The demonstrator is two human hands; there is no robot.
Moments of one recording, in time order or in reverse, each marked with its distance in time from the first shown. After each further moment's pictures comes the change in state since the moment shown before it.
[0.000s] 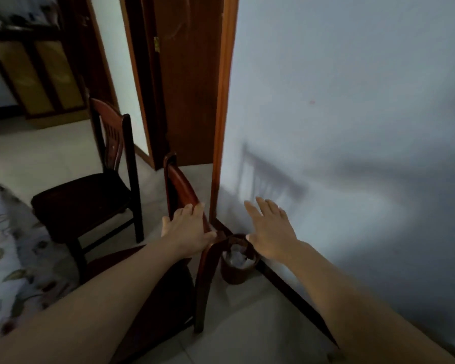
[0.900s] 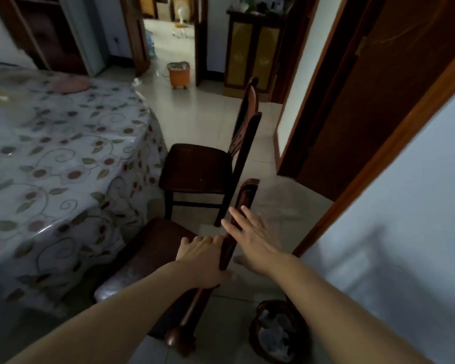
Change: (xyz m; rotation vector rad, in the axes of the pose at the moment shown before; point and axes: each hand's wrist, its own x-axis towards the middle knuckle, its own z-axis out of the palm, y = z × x) left_hand 0.145 -0.002 0.034 -0.109 -0.133 -0.666; right_hand 0.293 -0.033 0.040 -0.244 -0.190 -1.111
